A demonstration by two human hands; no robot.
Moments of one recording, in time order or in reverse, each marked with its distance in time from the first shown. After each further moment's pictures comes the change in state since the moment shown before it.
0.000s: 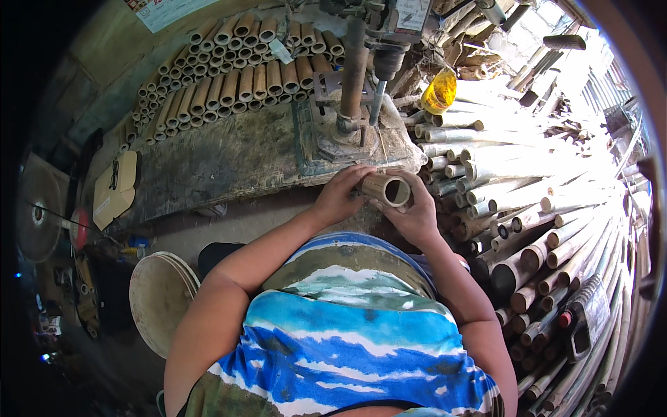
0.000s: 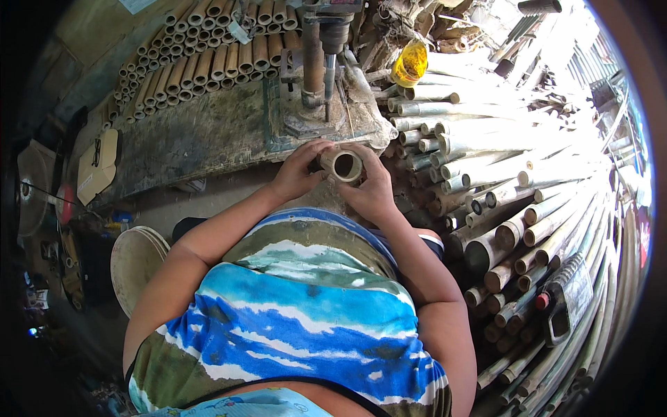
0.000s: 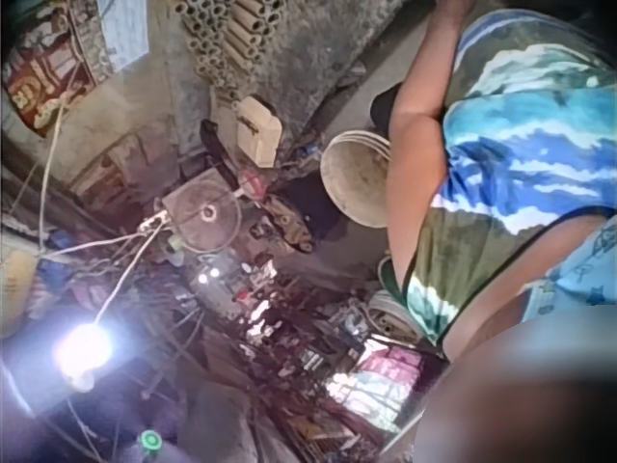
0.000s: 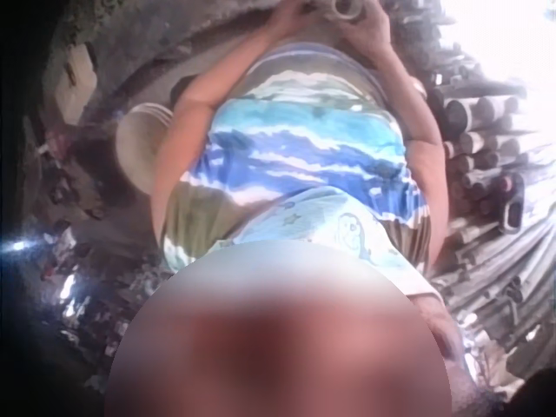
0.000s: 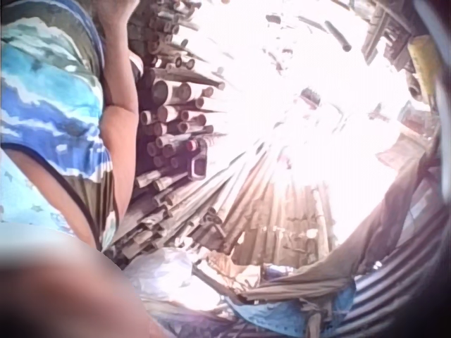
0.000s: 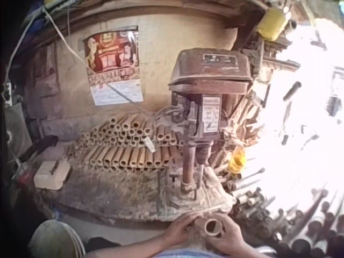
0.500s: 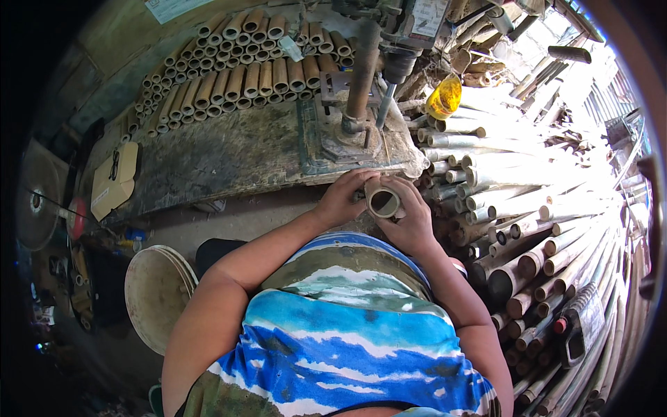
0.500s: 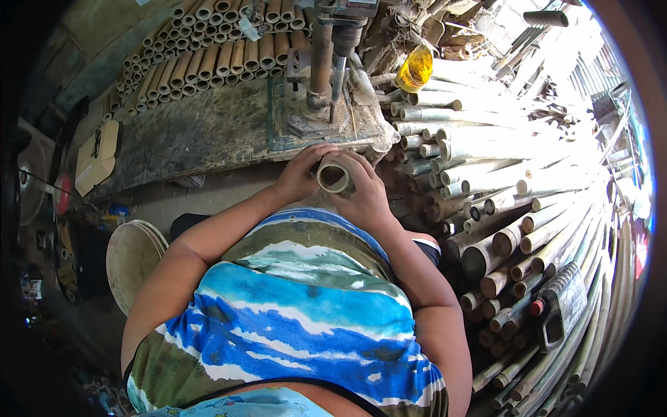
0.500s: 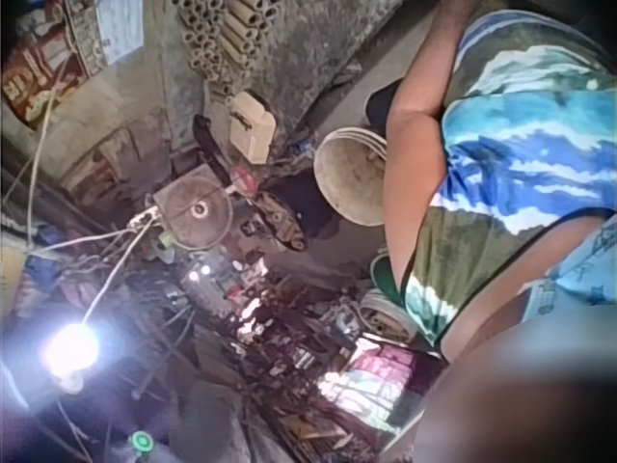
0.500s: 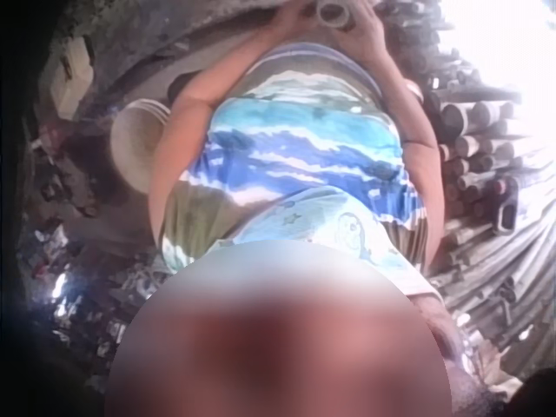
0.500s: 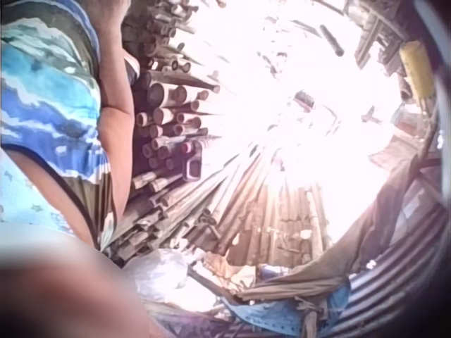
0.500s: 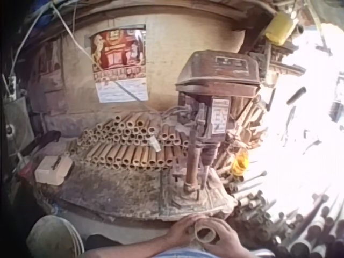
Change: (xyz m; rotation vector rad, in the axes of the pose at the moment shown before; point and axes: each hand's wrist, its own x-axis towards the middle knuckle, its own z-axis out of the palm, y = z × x) left_hand -0.005 -0.006 0.005 -0.049 0.024 0.014; right_hand -0.003 -0.028 0.005 -0.237 -0.062 -0.159
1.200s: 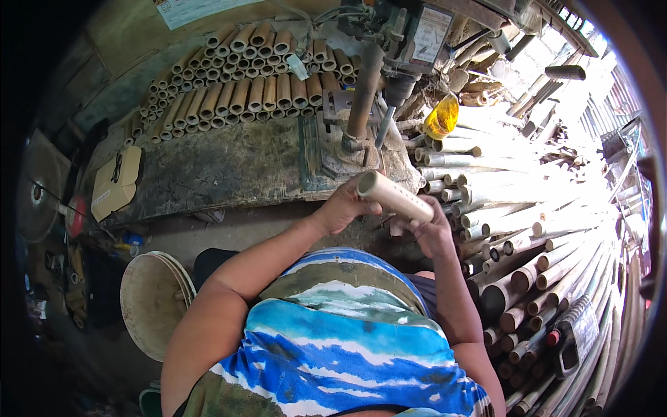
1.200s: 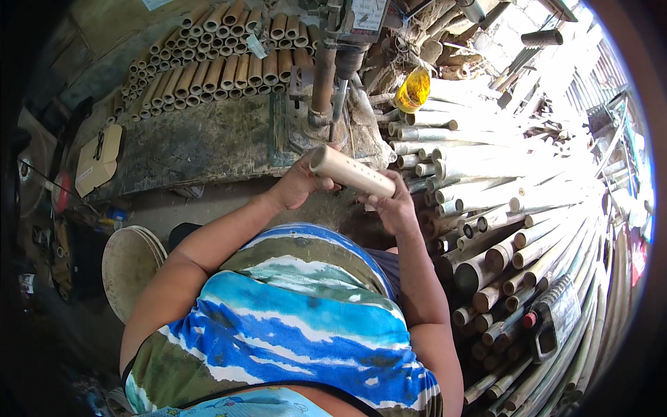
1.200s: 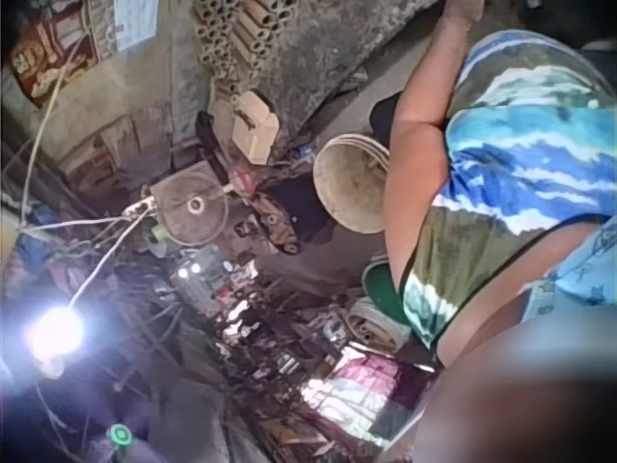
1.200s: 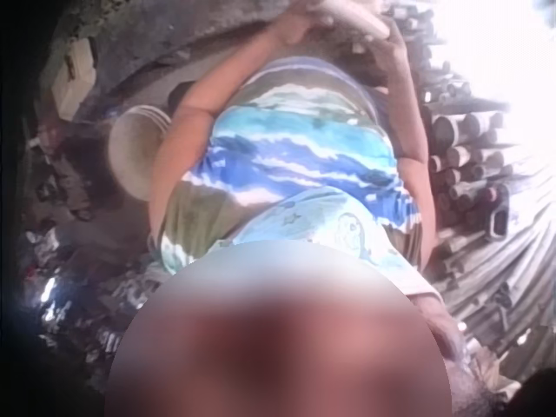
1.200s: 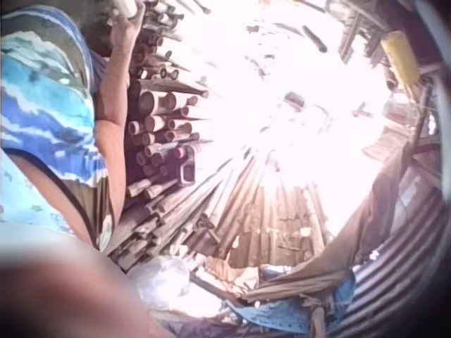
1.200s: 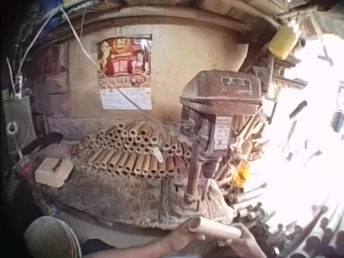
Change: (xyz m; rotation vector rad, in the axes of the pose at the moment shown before) left_hand 0.026 0.028 -0.011 -1.005 -0.064 -0.437; right_hand -0.020 0.091 -0.030 1.314 0.008 0.556
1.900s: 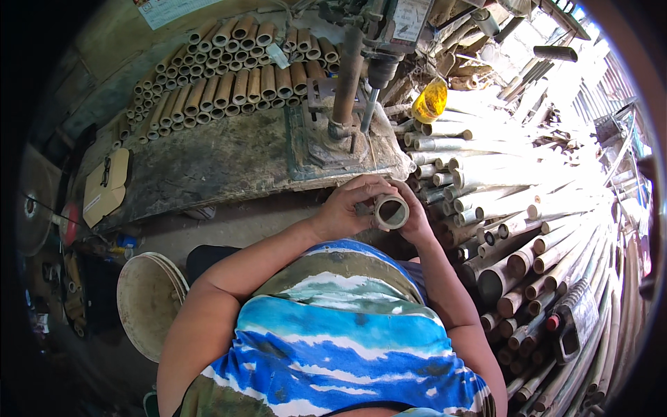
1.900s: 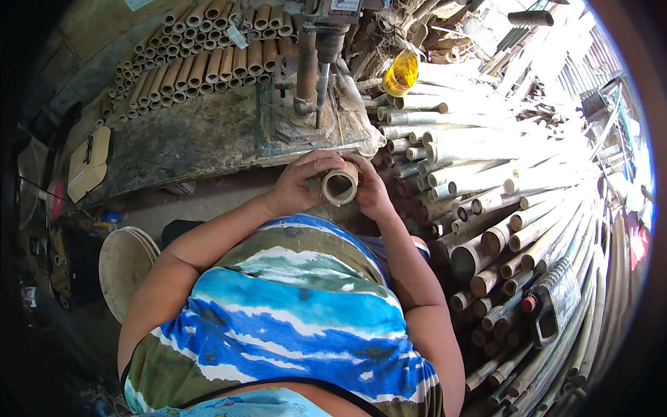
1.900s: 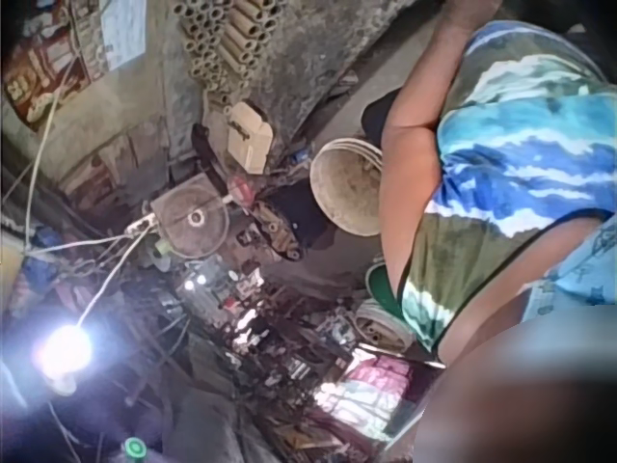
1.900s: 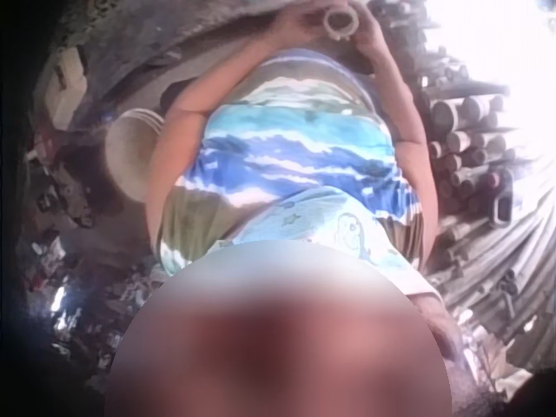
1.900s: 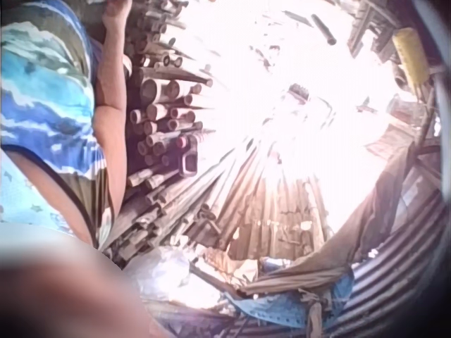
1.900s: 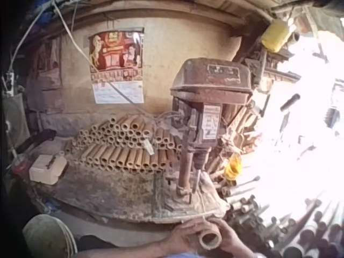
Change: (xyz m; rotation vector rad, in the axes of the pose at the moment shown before) left_hand -0.011 0.015 0.039 0.812 -0.097 0.482; right_hand 0.006 0.026 0.009 -0.625 -0.160 -0.239
